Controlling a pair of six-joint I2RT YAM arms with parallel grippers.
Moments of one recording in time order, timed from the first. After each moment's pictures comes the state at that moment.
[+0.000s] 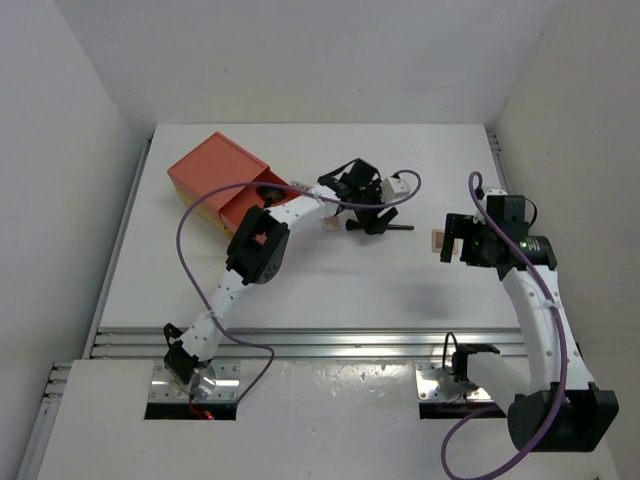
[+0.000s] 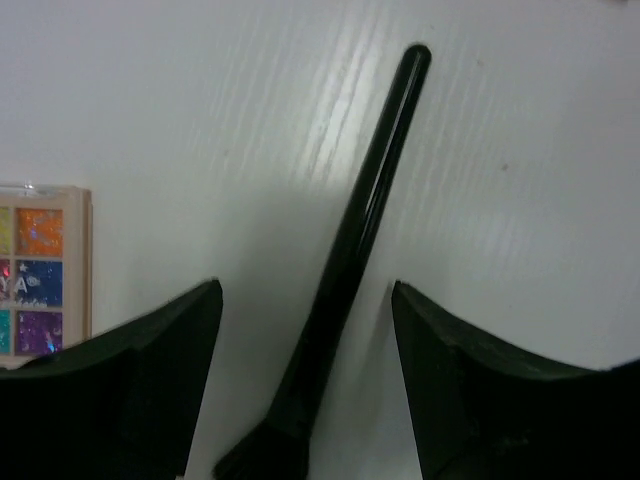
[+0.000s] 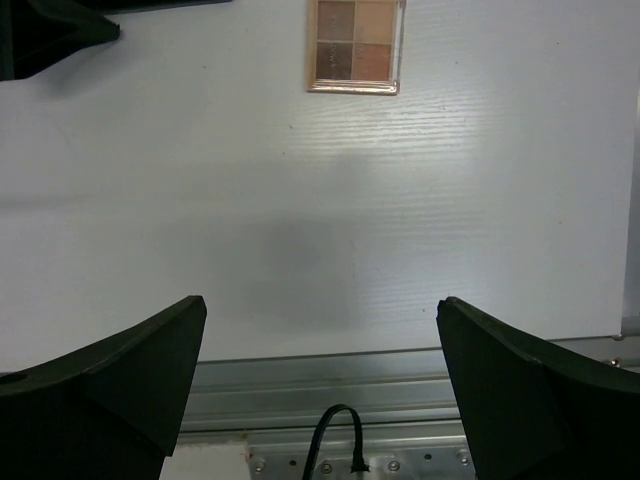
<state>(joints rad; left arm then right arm) -0.70 2.56 2.21 -0.43 0.39 0.38 -0.04 0.99 0.92 -0.86 0.01 0.09</state>
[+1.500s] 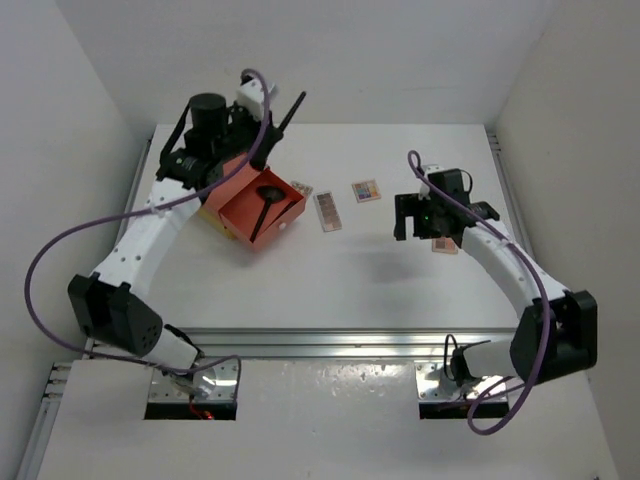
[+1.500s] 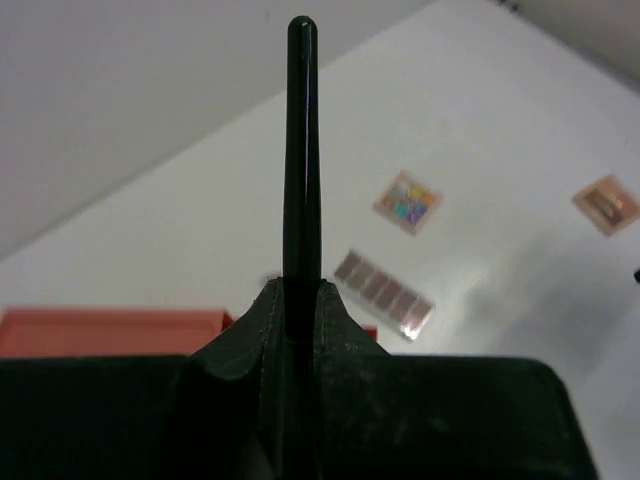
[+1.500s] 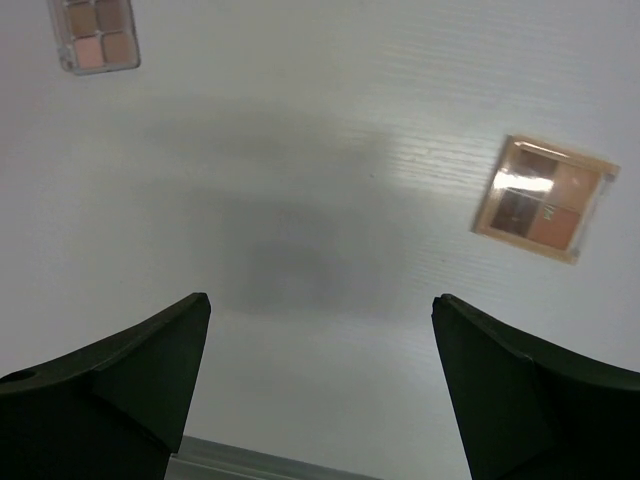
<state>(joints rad) -0.33 1.53 1.63 -0.29 0.32 0.13 0.22 1.33 0.98 -0.55 -0.01 0.13</state>
